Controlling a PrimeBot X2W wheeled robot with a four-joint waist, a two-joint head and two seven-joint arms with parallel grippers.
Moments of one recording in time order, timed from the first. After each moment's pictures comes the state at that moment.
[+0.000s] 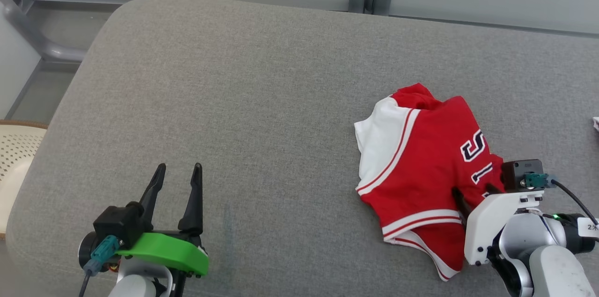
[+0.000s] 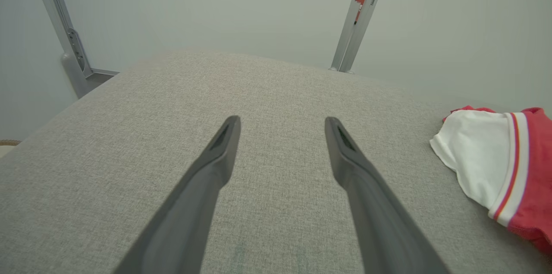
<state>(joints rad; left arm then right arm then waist) -0.13 0.23 -0.33 0.23 -0.51 0.02 -0.26 -0.08 -0.07 -0.06 0.05 0.08 0.13 0.49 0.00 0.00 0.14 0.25</state>
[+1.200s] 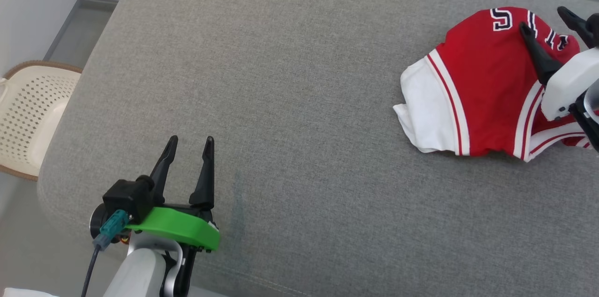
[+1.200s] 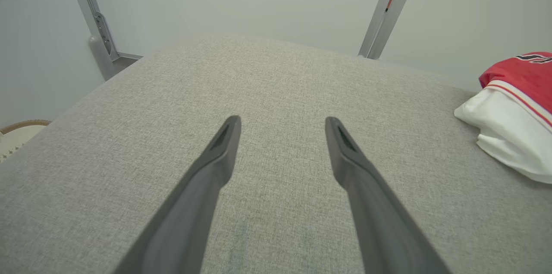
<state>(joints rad) -0.23 0.17 -0.32 0.28 -0.48 -0.03 -0.26 -0.75 -0.65 0.49 0.55 0.52 0.13 -0.03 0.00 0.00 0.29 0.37</state>
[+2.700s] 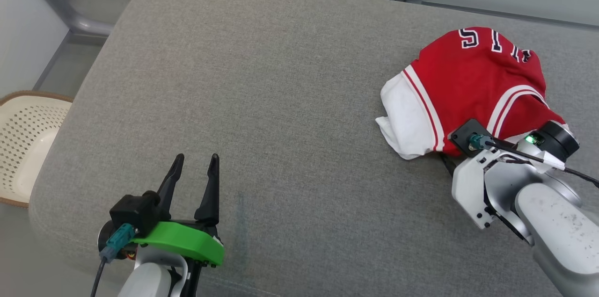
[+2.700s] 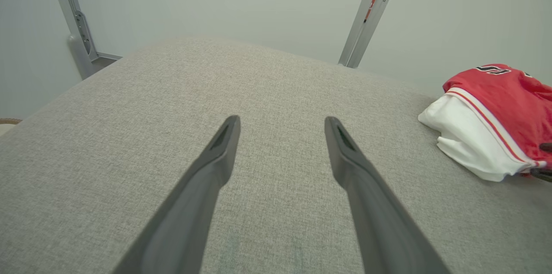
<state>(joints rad) -0.18 0.16 -0.32 0.29 -0.49 -0.03 -0.26 -0.43 -0.51 0.52 0.23 0.12 0.13 0.44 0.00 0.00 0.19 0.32</state>
